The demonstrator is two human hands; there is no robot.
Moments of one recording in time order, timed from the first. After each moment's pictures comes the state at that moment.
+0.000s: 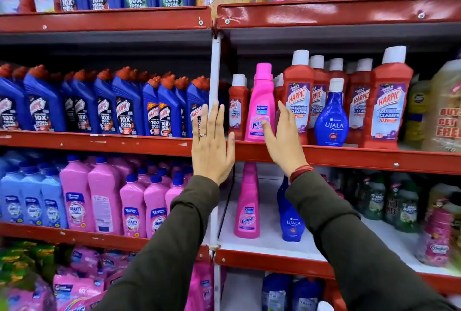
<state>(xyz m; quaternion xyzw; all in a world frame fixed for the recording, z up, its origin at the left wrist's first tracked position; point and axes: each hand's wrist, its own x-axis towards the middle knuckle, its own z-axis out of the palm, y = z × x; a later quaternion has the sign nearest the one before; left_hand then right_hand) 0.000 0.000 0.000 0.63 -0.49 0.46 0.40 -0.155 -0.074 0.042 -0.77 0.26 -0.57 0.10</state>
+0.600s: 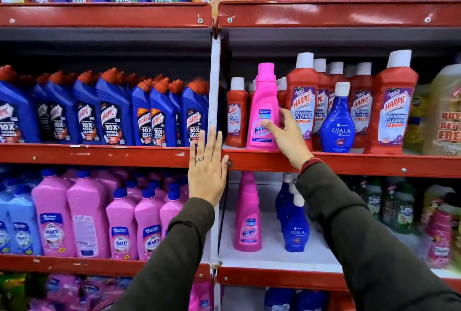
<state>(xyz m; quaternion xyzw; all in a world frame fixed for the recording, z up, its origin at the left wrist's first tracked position) 0.053 -0.038 -0.043 0.65 -0.51 0.43 0.36 -0.132 -0.104 0.065 -0.71 0.26 -0.56 0.33</state>
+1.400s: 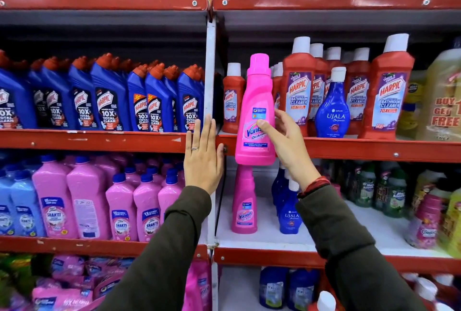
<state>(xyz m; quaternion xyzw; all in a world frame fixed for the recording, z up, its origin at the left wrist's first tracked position) 0.046 -0.027 -0.048 0.66 -0.51 0.41 0.38 -0.154 -0.047 0.030 -0.68 0.17 -0.57 0.42</state>
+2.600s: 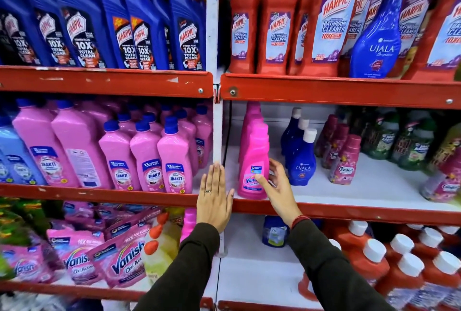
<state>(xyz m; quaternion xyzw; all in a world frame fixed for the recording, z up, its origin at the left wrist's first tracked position) 0.045 -0.030 -0.292 0.73 -0.55 0.28 0.29 -0.126 -0.104 -0.232 -0.66 0.28 -0.47 0.51</state>
